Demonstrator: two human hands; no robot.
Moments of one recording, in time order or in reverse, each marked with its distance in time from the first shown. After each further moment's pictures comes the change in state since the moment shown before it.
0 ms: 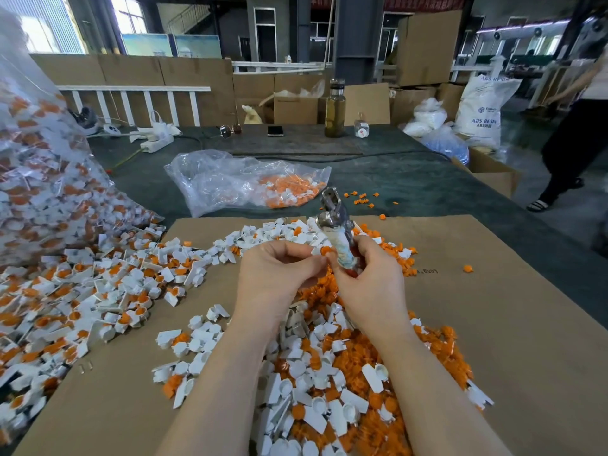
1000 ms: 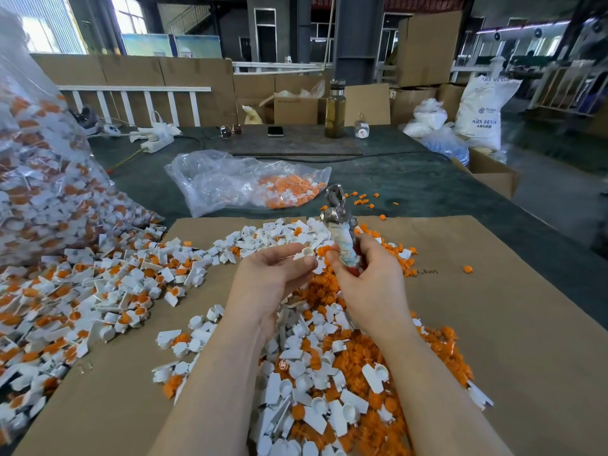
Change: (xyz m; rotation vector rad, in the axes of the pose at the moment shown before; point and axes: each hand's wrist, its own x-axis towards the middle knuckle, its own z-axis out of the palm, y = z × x) left_hand 0.009 -0.006 -0.010 -0.318 -0.028 -0.221; right_hand 0.001 0.003 0.000 0.093 -0.039 0.063
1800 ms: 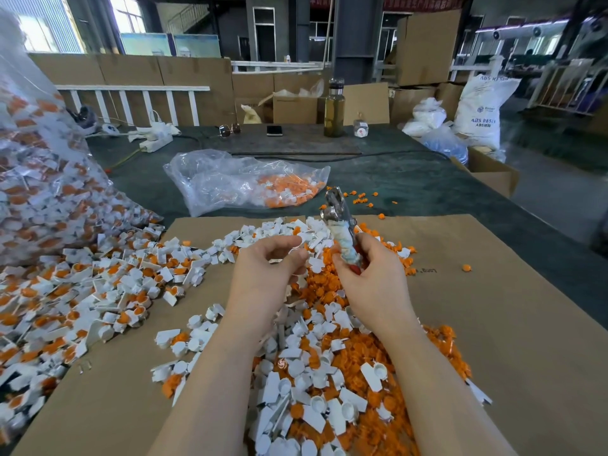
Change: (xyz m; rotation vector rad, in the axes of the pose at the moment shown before) left_hand 0.002 -0.003 0.000 0.460 0.096 0.280; right_hand 0.003 0.003 -0.005 -0.073 -0.038 0.022
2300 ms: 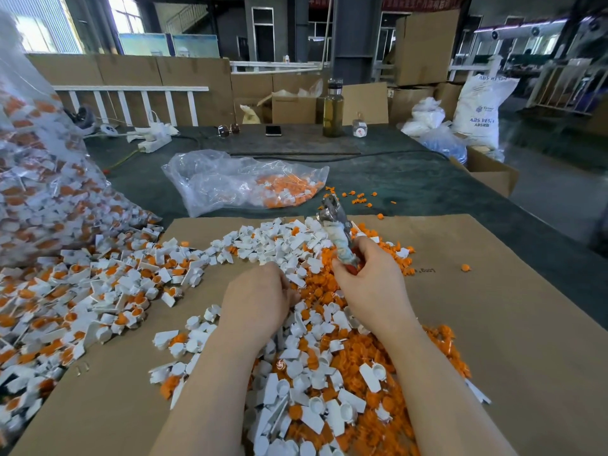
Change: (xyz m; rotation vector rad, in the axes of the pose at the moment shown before) left_hand 0.003 -0.011 -0.007 1.045 -0.154 0.064; right_hand 0.002 0.002 -0.001 -0.075 -0.080 0.090
